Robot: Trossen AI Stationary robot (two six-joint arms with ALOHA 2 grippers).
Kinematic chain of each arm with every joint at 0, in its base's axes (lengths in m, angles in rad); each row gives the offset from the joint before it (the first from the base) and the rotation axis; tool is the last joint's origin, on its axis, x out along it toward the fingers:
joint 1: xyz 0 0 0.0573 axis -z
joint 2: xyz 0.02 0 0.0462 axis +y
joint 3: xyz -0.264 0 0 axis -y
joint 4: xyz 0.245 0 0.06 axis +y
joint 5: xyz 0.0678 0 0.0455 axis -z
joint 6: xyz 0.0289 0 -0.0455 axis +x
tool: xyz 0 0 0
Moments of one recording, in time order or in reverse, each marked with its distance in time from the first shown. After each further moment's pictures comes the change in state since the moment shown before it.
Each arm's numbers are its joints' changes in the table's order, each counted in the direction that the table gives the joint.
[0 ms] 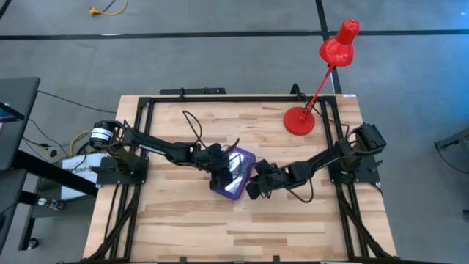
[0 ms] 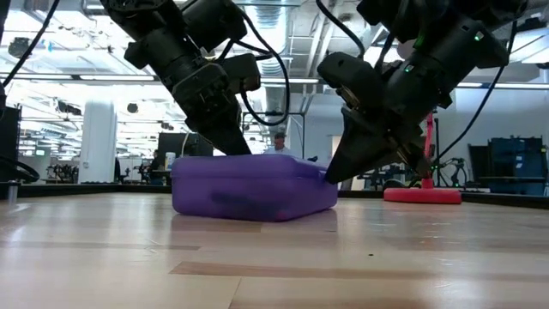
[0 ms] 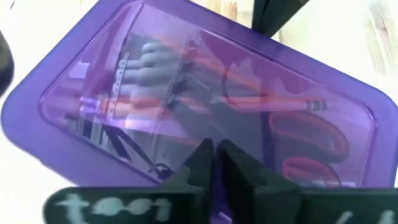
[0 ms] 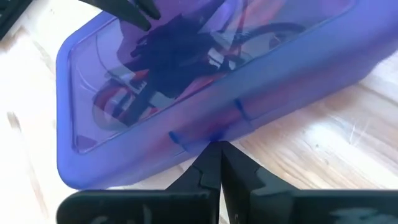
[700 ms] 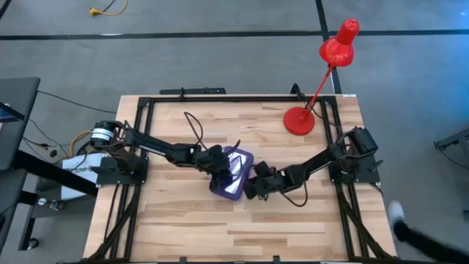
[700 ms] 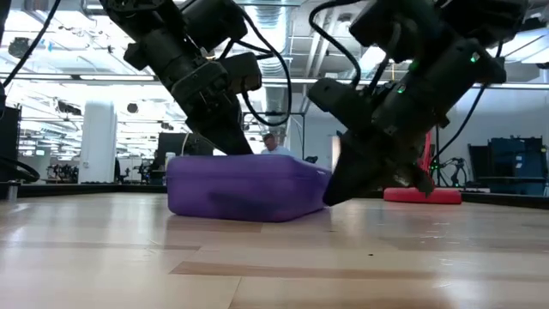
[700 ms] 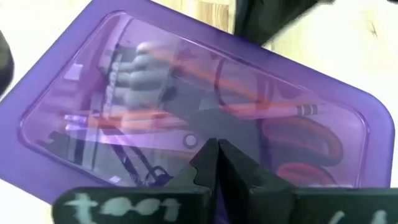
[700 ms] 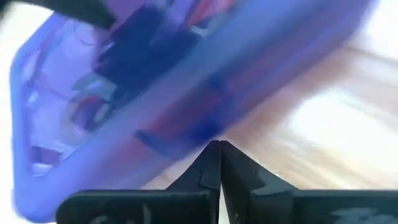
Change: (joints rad) left arm 0.008 0.010 0.000 0.011 0.002 -0.009; right arm -0.020 0.093 0.018 -0.032 0.024 0.132
